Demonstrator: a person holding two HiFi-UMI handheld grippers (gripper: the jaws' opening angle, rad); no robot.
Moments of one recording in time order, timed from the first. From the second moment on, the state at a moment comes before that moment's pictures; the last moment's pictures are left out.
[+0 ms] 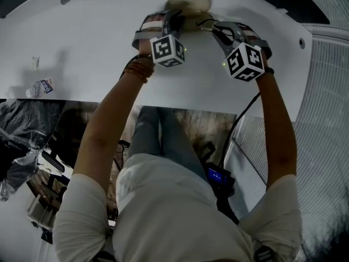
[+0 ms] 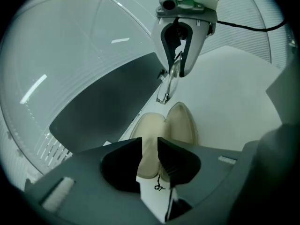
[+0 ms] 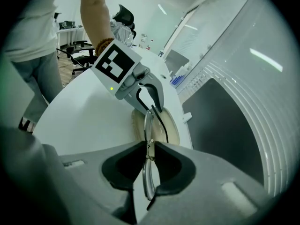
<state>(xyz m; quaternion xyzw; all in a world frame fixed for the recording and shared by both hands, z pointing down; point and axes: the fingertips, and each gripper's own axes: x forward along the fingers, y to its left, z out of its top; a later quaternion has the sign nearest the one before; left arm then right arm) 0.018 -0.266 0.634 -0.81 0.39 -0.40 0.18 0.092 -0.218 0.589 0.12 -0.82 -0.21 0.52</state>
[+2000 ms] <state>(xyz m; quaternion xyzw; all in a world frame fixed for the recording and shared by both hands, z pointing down) 0.064 -0.261 0.666 -0.82 0.35 -0.42 0.19 0.212 -0.115 0.684 0.08 -0.83 0.09 0.55</state>
